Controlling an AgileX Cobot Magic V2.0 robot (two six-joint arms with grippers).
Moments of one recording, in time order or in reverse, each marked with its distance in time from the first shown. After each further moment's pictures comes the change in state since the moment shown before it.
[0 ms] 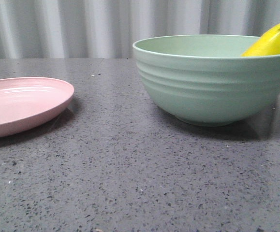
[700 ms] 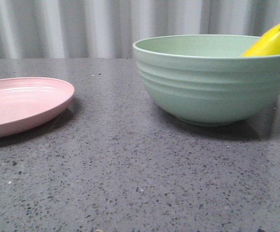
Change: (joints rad) left arm 0.000 -0.031 0.043 0.101 -0.015 0.000; right arm 0.000 -0.020 0.070 -0.002 0.005 0.000
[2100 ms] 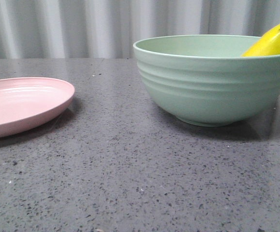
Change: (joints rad) left arm 0.957 -0.178 0.428 0.191 -0.099 -0.233; right arm 0.000 0.000 0.000 -0.002 0.000 0.000
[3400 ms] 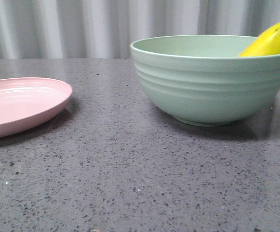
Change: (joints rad) left arm 0.000 0.000 0.000 0.000 0.000 0.000; right arm -0.538 0.000 0.469 0.031 -0.625 0.017
